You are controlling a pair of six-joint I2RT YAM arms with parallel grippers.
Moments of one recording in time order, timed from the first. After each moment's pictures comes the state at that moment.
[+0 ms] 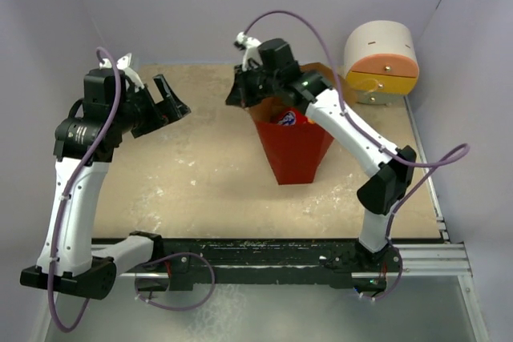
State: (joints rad) left arm -0.16 1.14 1.60 -1.06 0.15 -0.56; right arm 0.65 1.84 1.98 -0.66 -0.30 0.32
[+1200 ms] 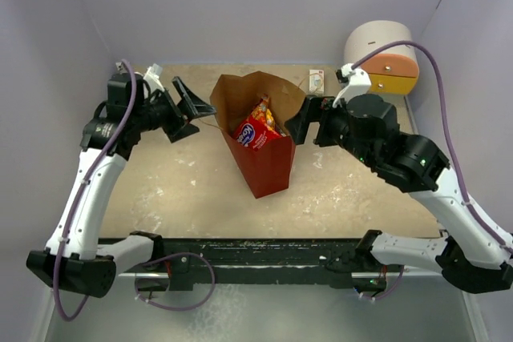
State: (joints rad) left arm -0.17 1.12 1.38 -0.81 0.50 -0.86; right arm 0.87 1.10 1.58 -0.85 0.33 0.52
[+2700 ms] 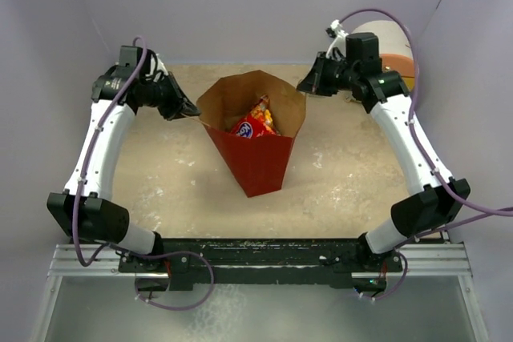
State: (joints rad) left arm -0.12 1.48 1.63 -1.03 0.46 -0.71; right arm 0.27 1.55 1.72 -0.74 -0.36 0.40
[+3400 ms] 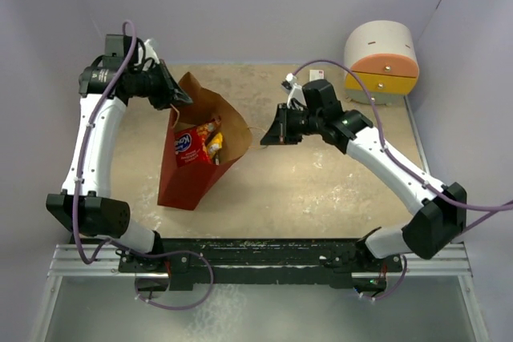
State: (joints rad) left arm -0.04 1.52 1.82 -1.14 0.47 -0.57; right arm 0.58 1.44 1.32 -0.53 -0.48 0.60
